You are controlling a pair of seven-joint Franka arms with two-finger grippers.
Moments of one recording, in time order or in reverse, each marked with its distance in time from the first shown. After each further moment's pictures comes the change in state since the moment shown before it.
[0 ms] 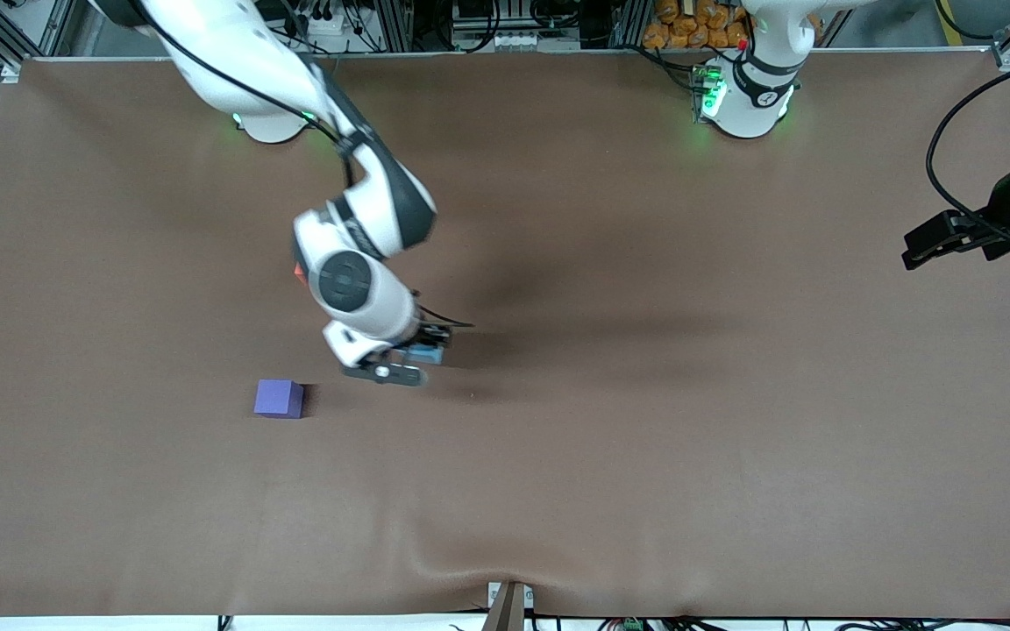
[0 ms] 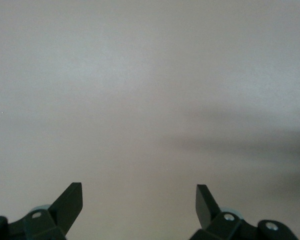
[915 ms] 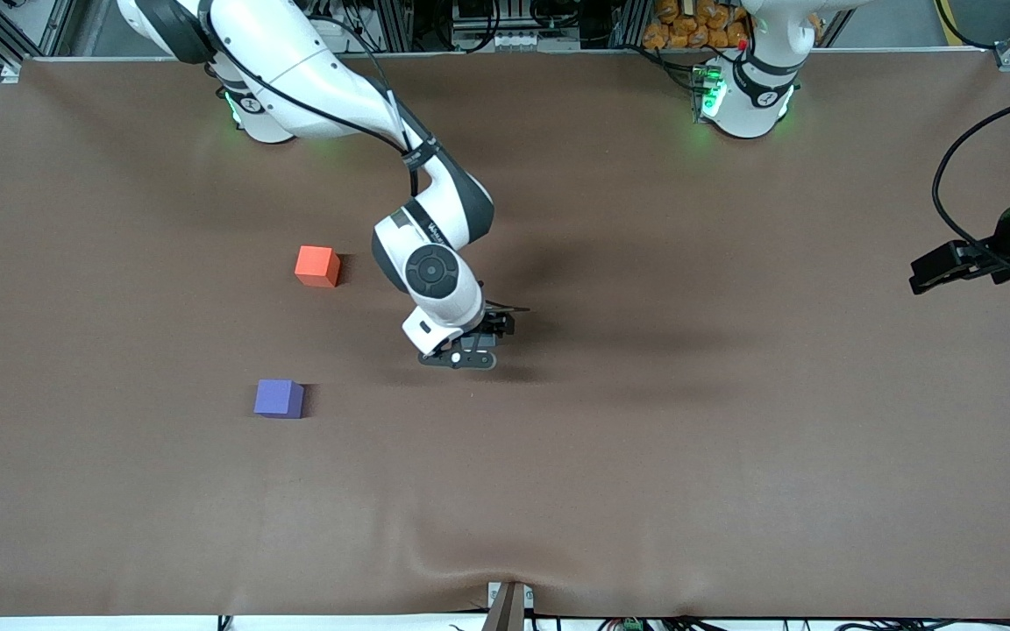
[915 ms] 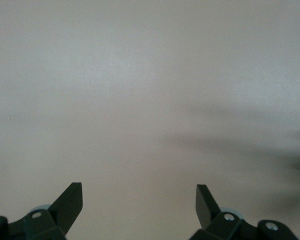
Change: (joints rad) left arm 0.000 0.069 0.009 0.066 0.032 0.000 -0.001; right arm 0.169 0.257 0.022 0.127 0.004 0.168 0.048
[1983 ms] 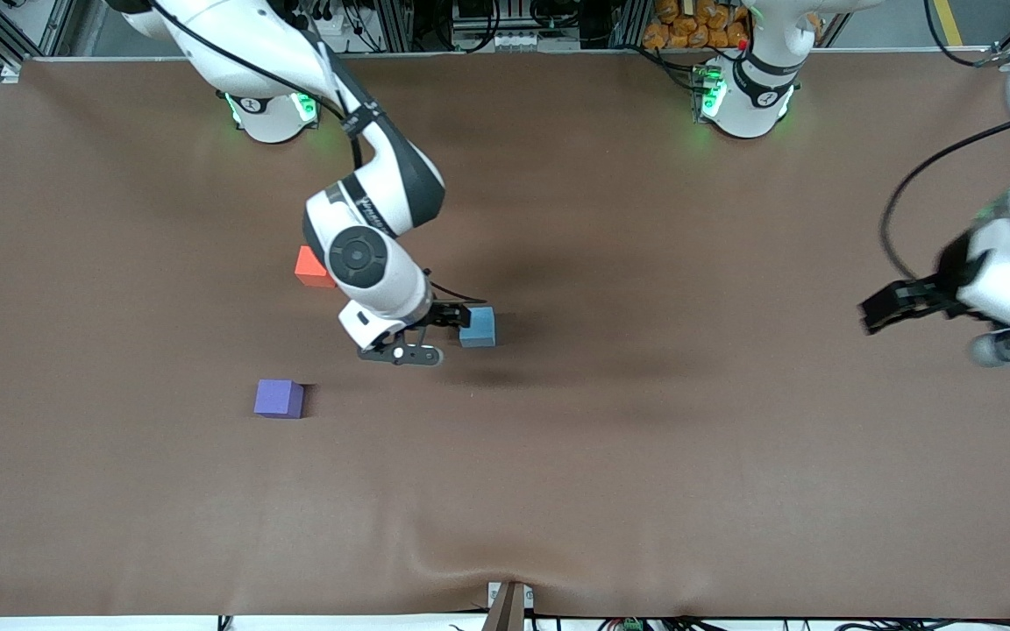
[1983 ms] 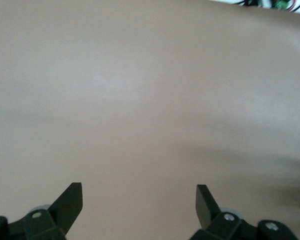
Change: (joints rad) left arm -0.075 0.112 0.003 0.129 0.030 0.021 -0.109; right arm -0.097 -0.186 0.005 -0.081 0.006 -0.124 -0.005
